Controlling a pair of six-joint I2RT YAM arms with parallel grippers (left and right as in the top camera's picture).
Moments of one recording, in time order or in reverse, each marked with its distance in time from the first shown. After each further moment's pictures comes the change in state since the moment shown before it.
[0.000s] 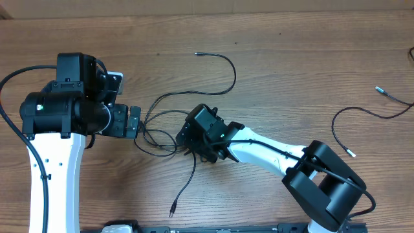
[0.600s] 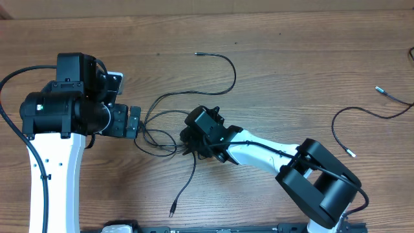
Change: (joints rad) left arm 0.000 0.000 0.000 0.000 0.000 0.000; right arm 0.003 0.034 -0.036 0.149 0.083 0.075
